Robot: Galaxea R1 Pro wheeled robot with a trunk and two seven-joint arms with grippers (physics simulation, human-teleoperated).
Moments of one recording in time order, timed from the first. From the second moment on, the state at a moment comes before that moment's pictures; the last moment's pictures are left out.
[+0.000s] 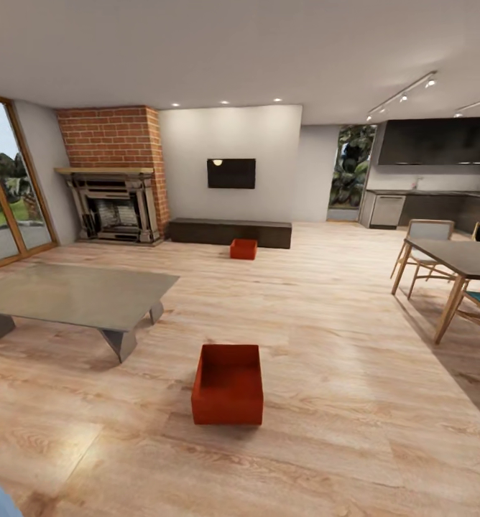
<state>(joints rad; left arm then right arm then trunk) 0.00 0.02 0.01 -0.08 0.26 -0.05 0.00 -0.15 0.04 0.25 0.03 0.03 -0.15 -0.07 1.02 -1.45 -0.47</state>
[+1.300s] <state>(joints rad) 0.00 0.02 0.01 -0.08 0.26 -0.05 0.00 -0.15 0.04 0.26 0.03 0.04 -0.15 -0.07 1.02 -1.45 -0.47</state>
